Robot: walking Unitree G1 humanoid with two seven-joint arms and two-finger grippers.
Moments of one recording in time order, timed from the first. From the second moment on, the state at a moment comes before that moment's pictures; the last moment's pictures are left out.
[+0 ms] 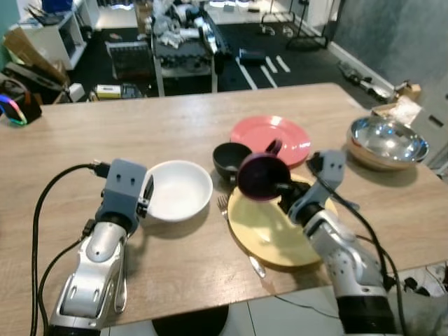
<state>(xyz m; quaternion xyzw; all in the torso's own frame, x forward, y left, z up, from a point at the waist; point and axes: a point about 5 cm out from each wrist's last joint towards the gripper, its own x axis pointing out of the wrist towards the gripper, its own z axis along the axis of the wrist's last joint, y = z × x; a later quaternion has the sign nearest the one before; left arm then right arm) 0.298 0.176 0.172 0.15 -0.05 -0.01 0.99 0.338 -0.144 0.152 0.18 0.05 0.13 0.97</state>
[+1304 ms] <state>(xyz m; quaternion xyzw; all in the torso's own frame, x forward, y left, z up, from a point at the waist) 0.296 0.172 0.171 0.14 -0.05 -0.01 0.99 0.333 -0.197 0.200 0.23 -0.13 0.03 0.96</state>
